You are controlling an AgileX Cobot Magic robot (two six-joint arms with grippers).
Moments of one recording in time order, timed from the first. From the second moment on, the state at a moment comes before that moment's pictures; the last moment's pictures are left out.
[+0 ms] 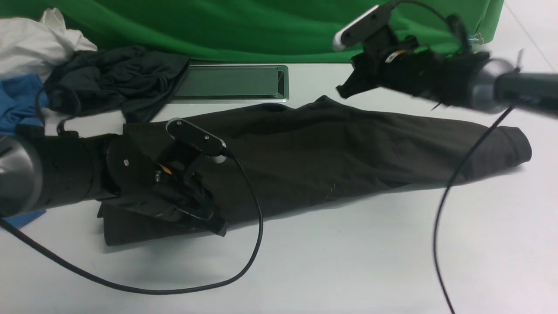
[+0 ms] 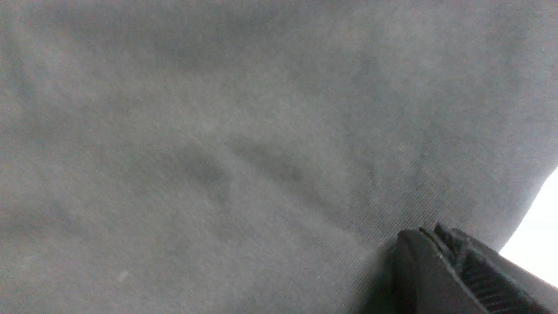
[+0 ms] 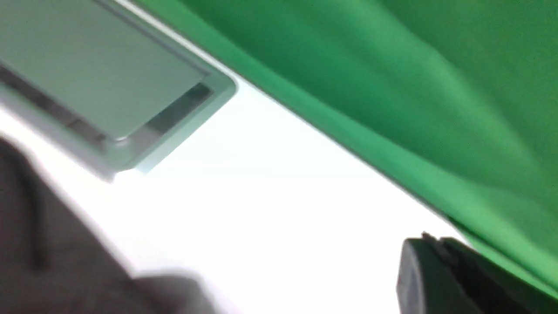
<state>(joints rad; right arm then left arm) 0.31 2.18 -1.64 0.45 0.07 -0.82 -0.30 1.64 -0.82 -0.40 0.32 0.65</state>
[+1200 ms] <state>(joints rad) -0.12 1.91 -1.56 0.28 1.01 -0.39 -0.29 2.33 -1.89 -0.20 0.43 0.67</state>
